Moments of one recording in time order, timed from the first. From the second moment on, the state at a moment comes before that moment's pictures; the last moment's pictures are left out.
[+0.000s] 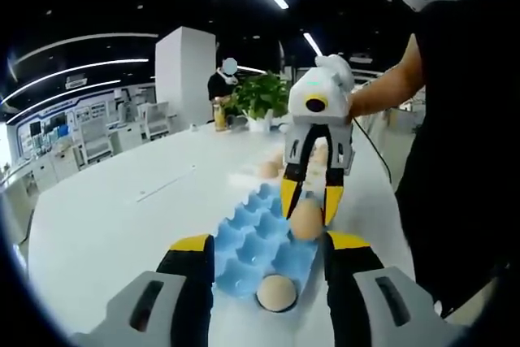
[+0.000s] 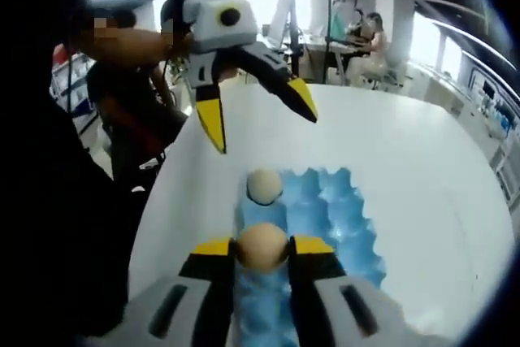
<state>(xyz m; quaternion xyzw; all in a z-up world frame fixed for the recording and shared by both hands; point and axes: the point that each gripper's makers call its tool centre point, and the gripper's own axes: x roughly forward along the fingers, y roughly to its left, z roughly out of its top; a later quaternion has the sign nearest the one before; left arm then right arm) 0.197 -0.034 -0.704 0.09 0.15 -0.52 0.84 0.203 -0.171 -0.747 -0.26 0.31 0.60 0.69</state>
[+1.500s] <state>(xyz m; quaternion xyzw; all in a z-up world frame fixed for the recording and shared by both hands) 0.189 -0.005 -0.708 0.09 0.15 -0.51 0.84 0.183 -0.032 -0.789 -0.29 0.28 0.68 0.61</state>
